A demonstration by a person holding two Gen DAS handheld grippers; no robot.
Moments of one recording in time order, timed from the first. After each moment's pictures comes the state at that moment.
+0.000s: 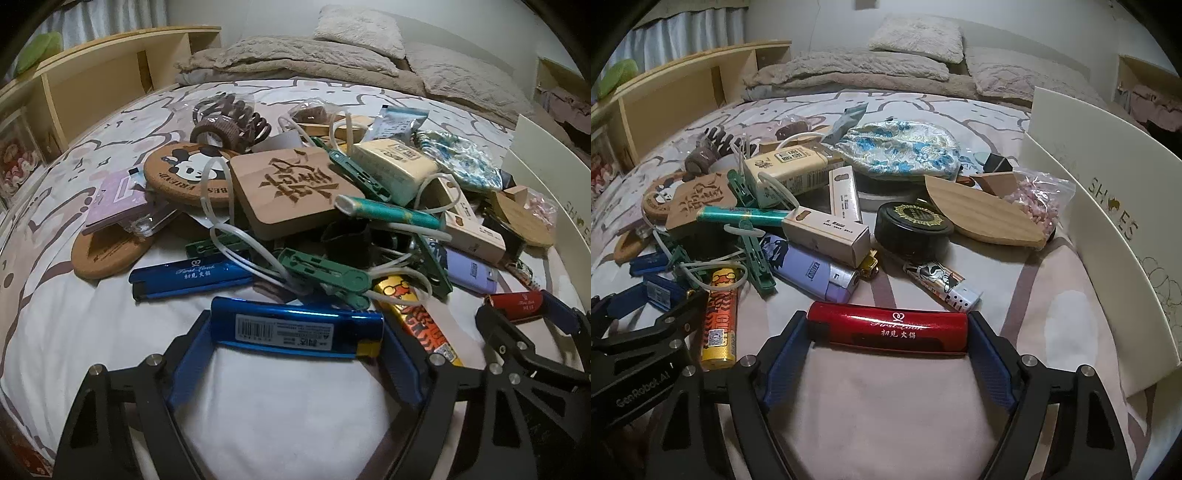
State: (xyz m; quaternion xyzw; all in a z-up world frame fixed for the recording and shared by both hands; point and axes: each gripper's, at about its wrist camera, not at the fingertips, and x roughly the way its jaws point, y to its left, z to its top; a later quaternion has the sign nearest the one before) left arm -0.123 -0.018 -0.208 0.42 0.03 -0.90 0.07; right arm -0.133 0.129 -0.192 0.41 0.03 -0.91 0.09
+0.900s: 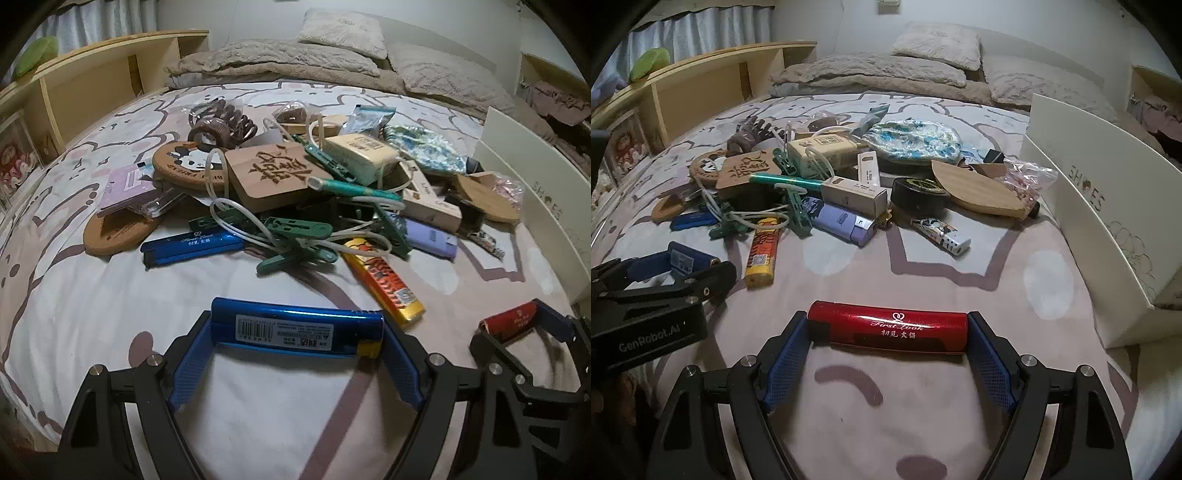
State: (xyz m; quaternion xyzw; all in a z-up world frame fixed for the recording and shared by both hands) left arm -0.086 -0.005 -0.194 0.42 0.04 -0.90 0.04; right arm -0.080 0.142 -0.181 0.40 0.05 -0.90 0.13
